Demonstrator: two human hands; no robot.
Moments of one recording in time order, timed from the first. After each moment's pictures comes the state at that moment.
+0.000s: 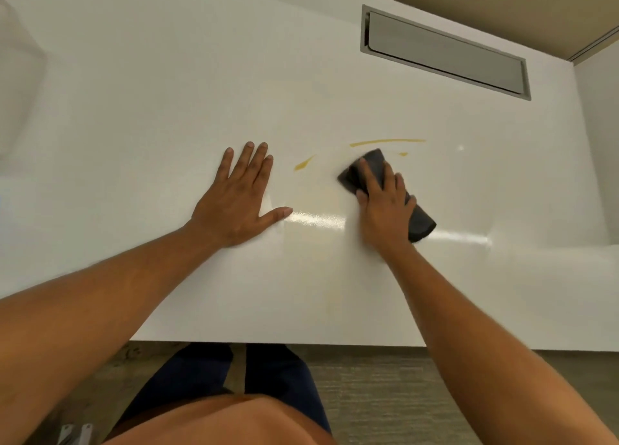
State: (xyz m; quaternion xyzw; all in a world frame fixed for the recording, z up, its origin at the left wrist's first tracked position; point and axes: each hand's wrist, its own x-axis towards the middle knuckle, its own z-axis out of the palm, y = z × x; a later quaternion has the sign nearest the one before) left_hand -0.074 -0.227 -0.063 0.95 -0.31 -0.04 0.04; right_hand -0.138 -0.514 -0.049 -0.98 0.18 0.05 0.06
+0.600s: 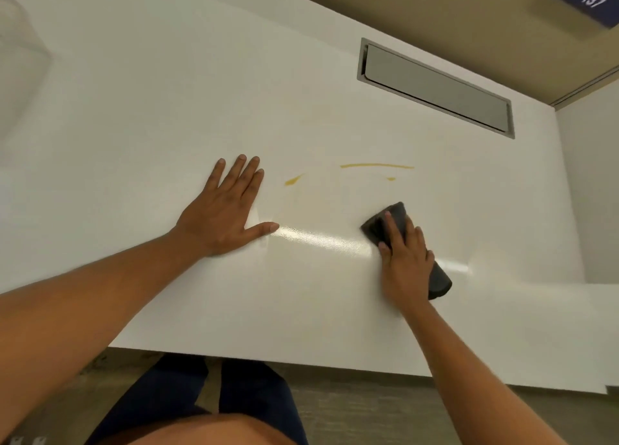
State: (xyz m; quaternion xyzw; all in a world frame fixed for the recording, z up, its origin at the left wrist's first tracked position) left_hand -0.076 -0.227 -0.062 0.95 -0.30 -0.04 0.03; right_hand -0.204 -0.579 -0.041 -0.98 0.18 0.05 0.07
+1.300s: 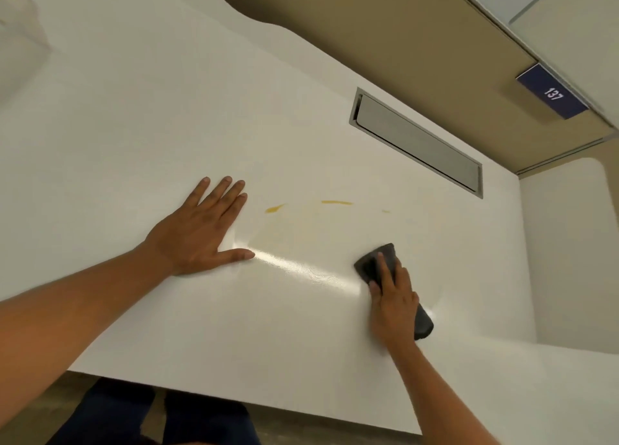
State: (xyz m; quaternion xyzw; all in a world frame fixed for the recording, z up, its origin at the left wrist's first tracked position) left_hand -0.077 -0.227 -0.056 0.95 -0.30 -0.05 0.04; right_hand -0.199 -0.629 -0.036 -0.98 0.17 0.06 0.06
